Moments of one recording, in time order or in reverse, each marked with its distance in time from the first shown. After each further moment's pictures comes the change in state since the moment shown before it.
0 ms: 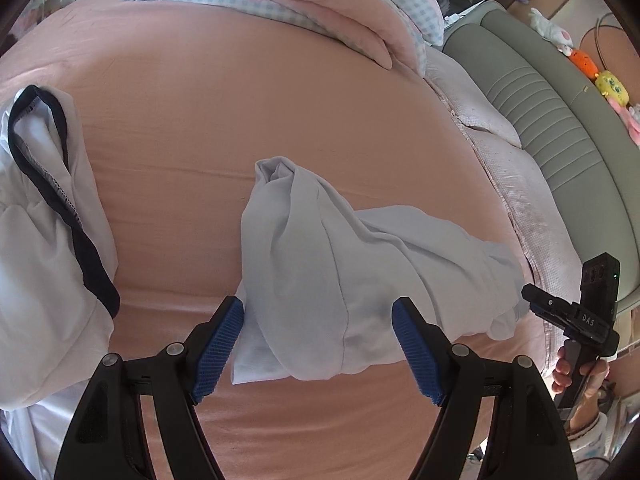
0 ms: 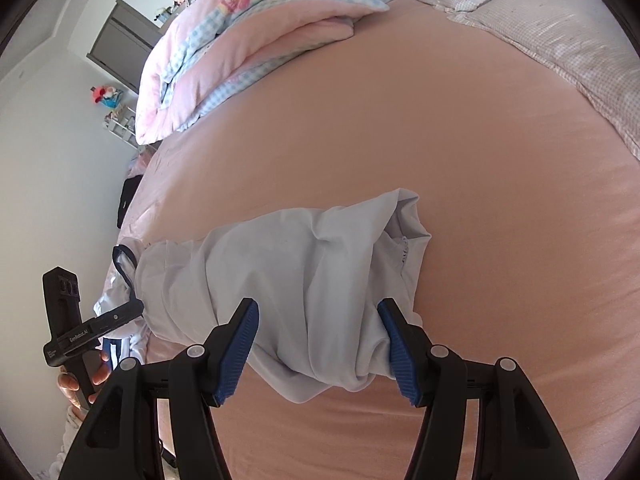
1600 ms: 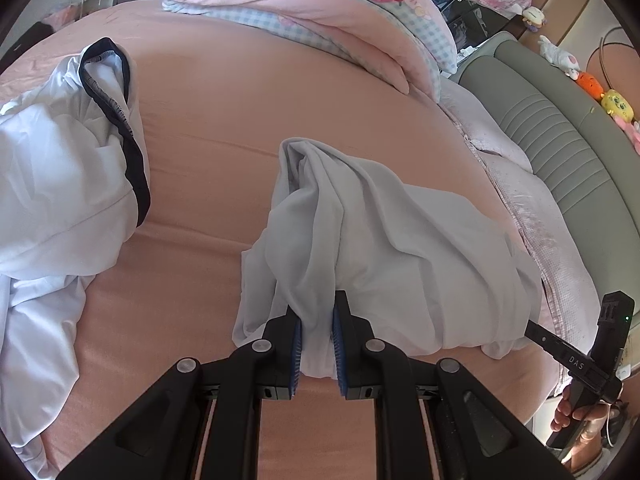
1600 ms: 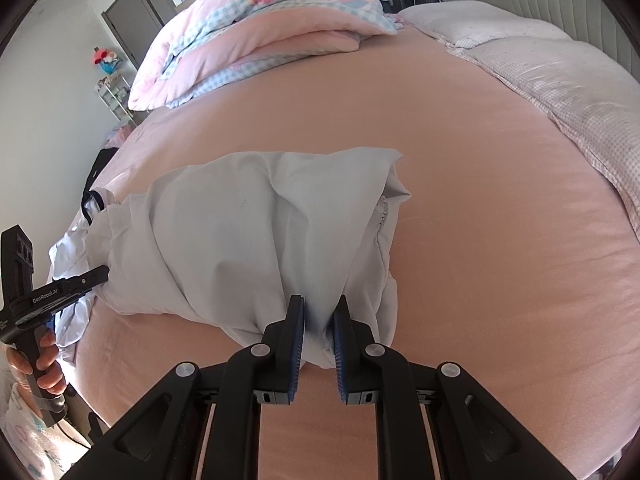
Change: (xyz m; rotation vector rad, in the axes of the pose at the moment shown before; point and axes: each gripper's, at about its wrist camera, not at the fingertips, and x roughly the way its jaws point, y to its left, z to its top) left arm -0.007 0.006 -0.058 -0.043 -0.139 0.077; right arm -0.020 0.008 -0.064 -0.181 -0.084 -0.169
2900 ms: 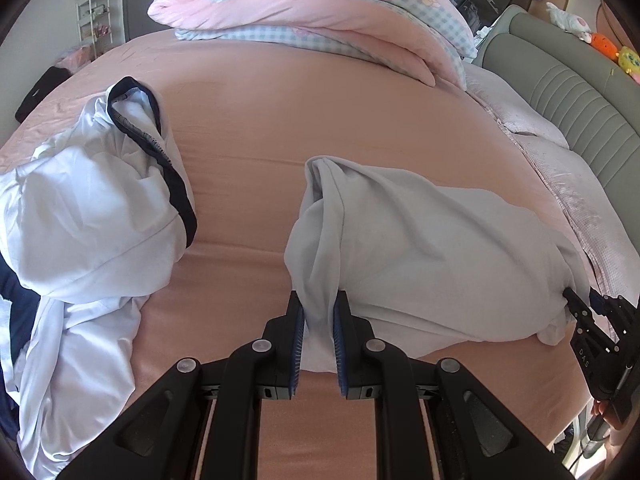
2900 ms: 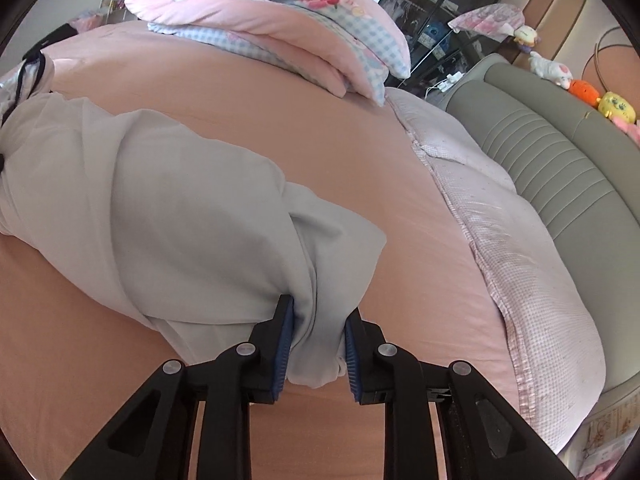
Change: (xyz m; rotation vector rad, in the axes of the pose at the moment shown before) left arm -0.005 0.001 -0.003 0.084 -0.021 0.209; right arm 0.028 0.075 -0.004 -0.439 -0.092 -0.589
